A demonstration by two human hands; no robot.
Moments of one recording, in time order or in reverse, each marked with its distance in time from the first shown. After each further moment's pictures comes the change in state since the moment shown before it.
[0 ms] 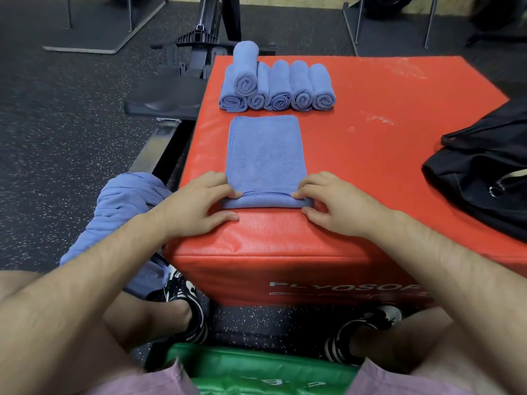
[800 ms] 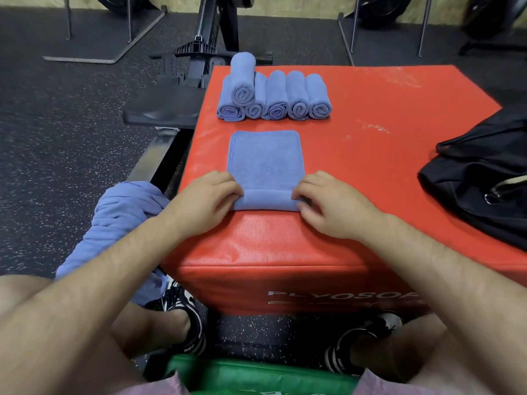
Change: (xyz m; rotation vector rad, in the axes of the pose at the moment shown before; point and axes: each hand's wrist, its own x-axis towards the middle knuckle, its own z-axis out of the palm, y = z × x) left_hand 0.026 0.002 0.004 0.062 0.122 -0.030; right_hand 0.012 0.000 -0.003 -0.096 0.081 0.012
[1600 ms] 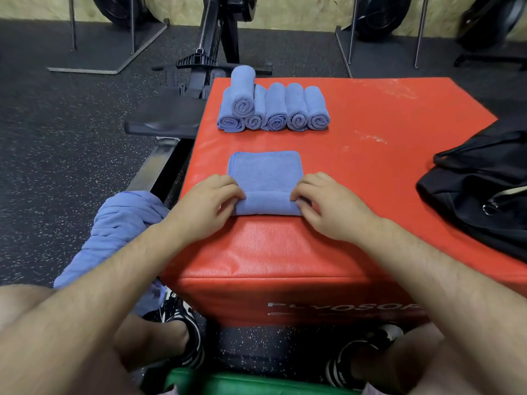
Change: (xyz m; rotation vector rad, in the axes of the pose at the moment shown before) left_hand 0.010 -0.001 -0.001 -0.015 0.064 -0.009; right_hand 0.012 0.005 -0.003 0.027 0.056 0.054
